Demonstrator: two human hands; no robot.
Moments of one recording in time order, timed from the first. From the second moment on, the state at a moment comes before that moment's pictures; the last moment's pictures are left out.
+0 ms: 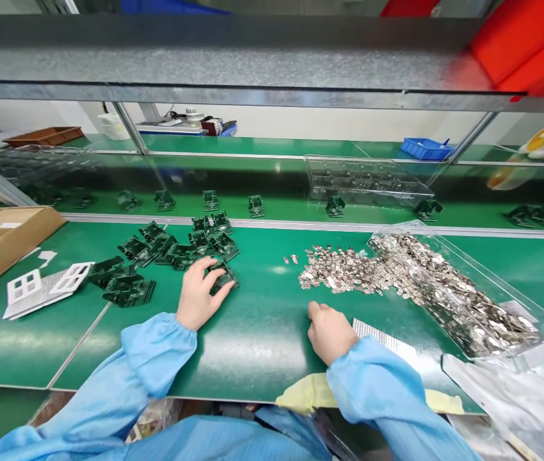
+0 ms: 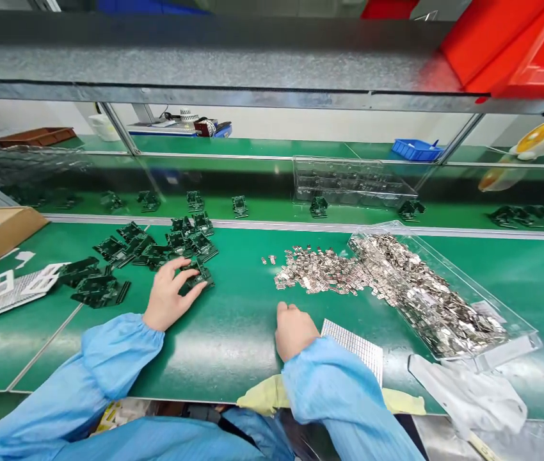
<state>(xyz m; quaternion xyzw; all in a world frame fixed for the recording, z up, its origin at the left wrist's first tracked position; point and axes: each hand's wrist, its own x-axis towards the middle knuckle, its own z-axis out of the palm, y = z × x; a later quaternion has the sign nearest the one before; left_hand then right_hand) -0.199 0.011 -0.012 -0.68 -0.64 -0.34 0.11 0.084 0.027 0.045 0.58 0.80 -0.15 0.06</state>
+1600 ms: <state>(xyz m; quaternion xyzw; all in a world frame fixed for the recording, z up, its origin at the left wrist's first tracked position) 0.034 -0.062 -0.003 -0.57 -0.27 -0.38 -0.68 0.145 -0.130 0.002 0.62 0.34 -0.30 -0.65</state>
